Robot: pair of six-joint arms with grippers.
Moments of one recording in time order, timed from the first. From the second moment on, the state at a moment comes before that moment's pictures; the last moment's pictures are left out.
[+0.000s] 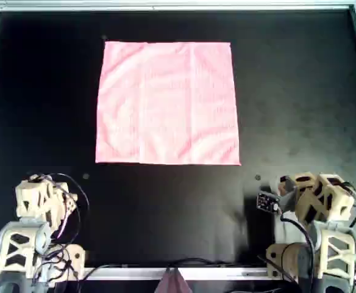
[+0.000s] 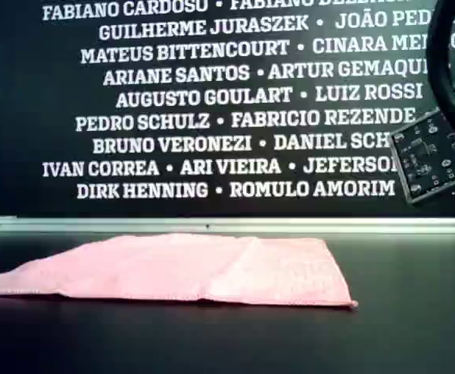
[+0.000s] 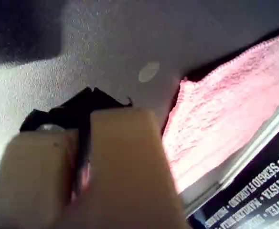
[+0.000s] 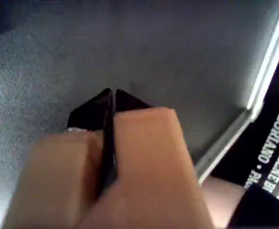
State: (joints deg) left arm -0.3 177.0 174.0 49.7 6.7 -3.3; right arm -9.8 176.7 173.5 49.7 -12.0 -8.1
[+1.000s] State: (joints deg) left arm -0.3 177.0 174.0 49.7 6.7 -2.5; right arm -9.8 176.7 173.5 49.5 -12.2 -8.1
